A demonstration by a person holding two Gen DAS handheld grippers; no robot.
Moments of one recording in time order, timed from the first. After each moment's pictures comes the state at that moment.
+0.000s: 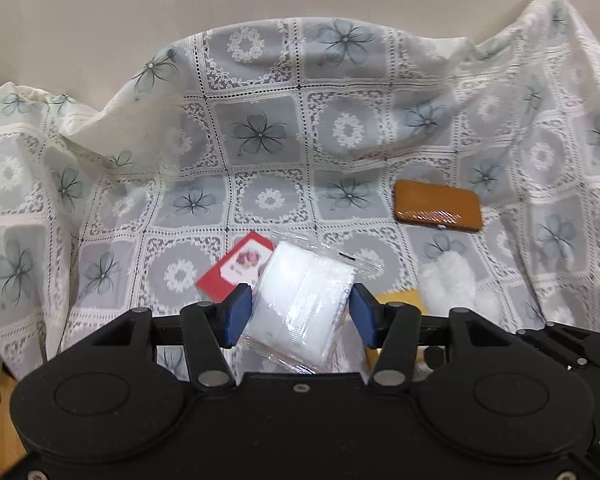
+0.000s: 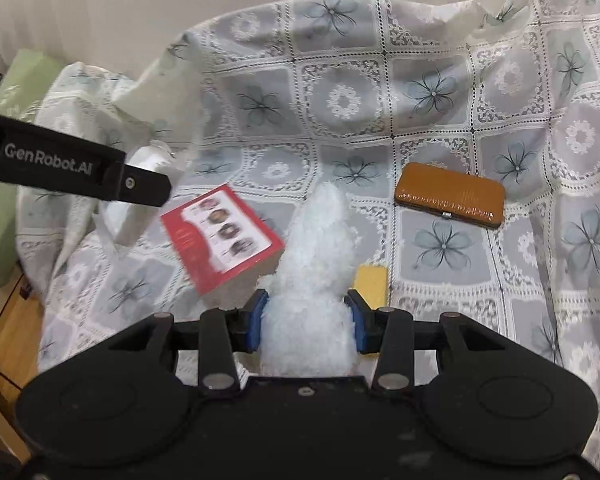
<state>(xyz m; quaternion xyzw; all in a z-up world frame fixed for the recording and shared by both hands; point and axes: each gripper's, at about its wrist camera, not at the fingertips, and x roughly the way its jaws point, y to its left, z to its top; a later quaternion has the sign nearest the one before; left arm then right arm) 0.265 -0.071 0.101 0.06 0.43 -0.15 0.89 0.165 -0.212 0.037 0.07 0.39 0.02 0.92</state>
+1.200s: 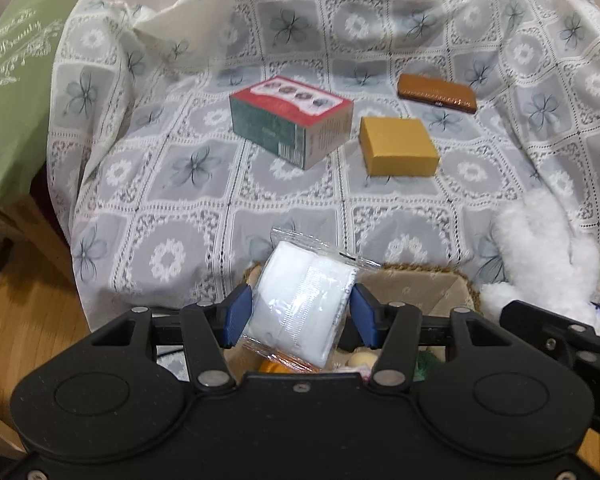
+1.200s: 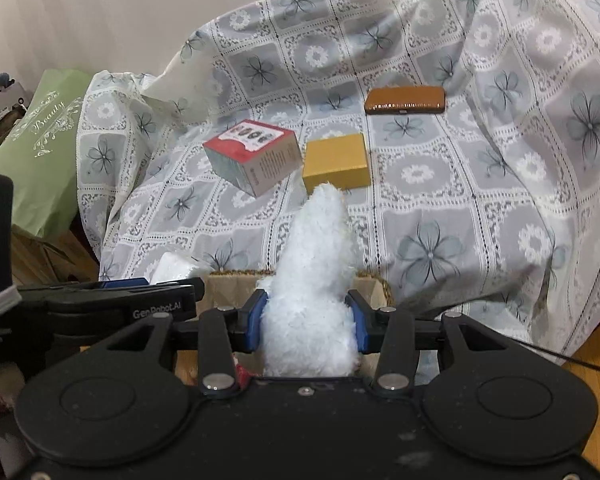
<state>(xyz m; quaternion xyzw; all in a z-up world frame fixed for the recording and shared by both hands) 0.062 -0.050 0.021 0.06 0.44 -0.09 0.89 -0.067 -0.186 0.019 0.16 0.39 0.00 0.91</state>
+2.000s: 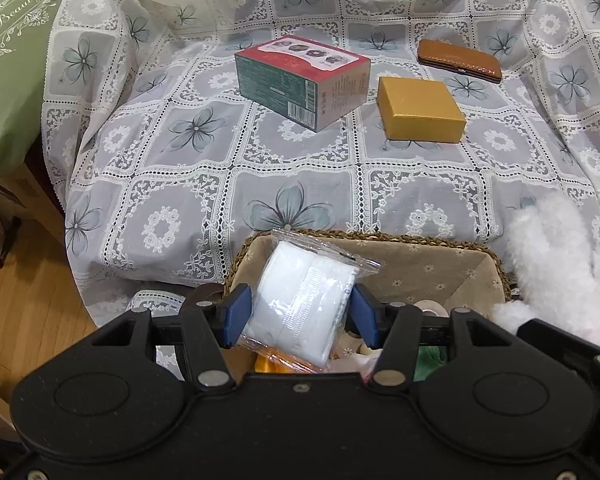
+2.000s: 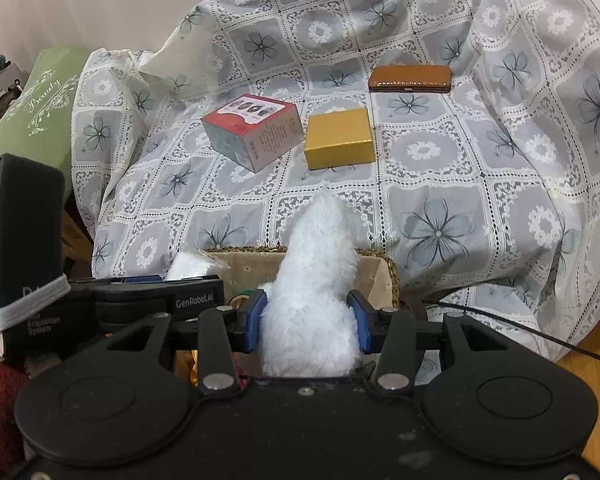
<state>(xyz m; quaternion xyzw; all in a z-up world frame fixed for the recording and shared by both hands) 0.074 -0.056 -0.012 0.07 0.47 -0.06 0.88 -0.055 -0.179 0.004 0.15 0.41 0.00 0.90</state>
